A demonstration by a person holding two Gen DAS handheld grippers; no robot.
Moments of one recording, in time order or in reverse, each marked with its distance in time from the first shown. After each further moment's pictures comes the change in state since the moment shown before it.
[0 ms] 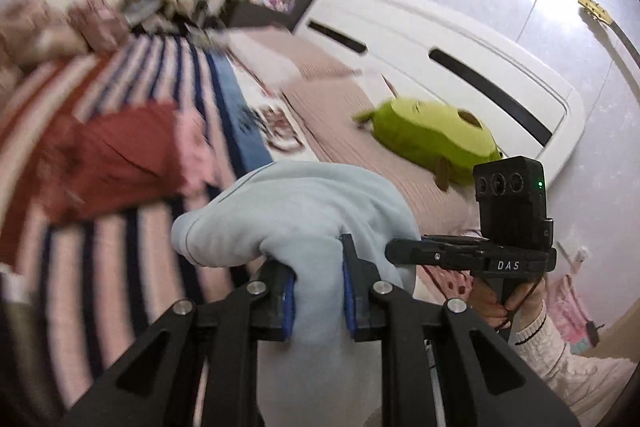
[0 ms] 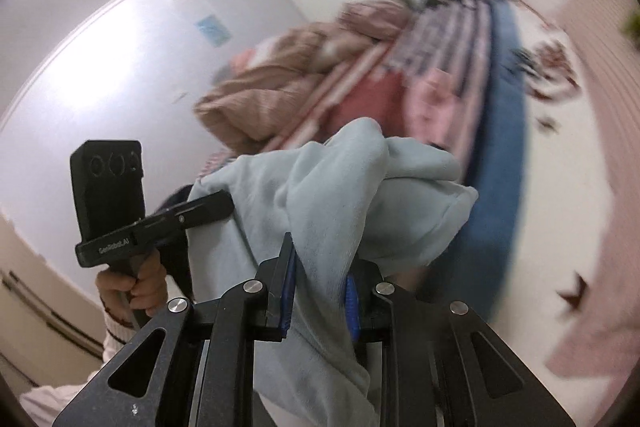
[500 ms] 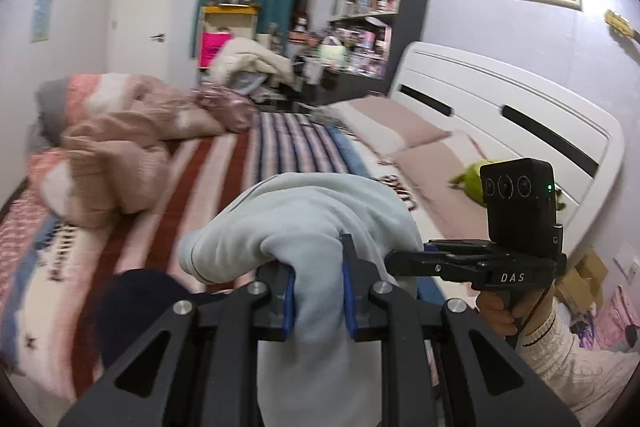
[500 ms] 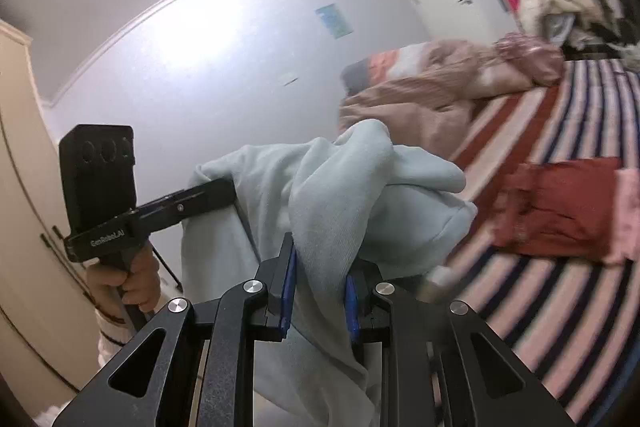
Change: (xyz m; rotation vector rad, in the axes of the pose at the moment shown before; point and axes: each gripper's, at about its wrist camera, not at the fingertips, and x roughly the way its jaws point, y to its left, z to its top) left arm -0.261 0.048 0.028 0.029 -0.162 0.409; right arm 0.125 0.221 0.055 -0.219 0.011 0.313
